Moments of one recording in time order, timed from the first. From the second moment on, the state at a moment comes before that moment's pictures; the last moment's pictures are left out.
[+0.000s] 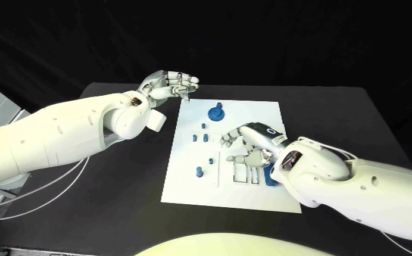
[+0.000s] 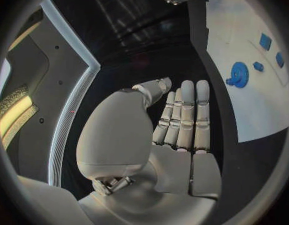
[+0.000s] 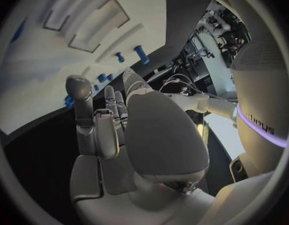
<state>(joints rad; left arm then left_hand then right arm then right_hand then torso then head) 1.16 -0.88 -0.01 1.41 -0.19 -0.13 0.35 1.41 -0.19 0.61 0.00 0.14 0.80 0.20 0.24 0.37 0.85 0.15 0.46 0.17 0.96 0.06 1.06 0.42 0.17 0.83 0.16 0.93 0.80 1.13 -0.79 -0.17 1.75 -1.51 -0.47 -0.10 1.59 -0.15 0.14 0.29 0.19 0.92 0.18 0.11 0.35 0.97 0.11 0.37 0.09 1.47 0.02 1.44 1.22 0.15 1.37 0.12 0.63 1.19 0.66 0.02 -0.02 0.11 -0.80</state>
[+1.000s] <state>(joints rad) 1.13 -0.90 -0.01 1.44 -0.19 -0.14 0.36 1.39 -0.20 0.59 0.02 0.14 0.80 0.20 0.24 0.37 0.84 0.15 0.48 0.17 0.96 0.07 1.06 0.43 0.17 0.83 0.17 0.91 0.78 1.16 -1.11 -0.18 1.89 -1.29 -0.40 -0.46 1.26 -0.16 -0.07 0.30 0.17 0.97 0.11 0.32 0.47 1.47 0.03 1.57 1.31 1.46 -0.03 1.57 1.31 0.08 1.46 0.07 1.20 1.31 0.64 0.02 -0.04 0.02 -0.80</state>
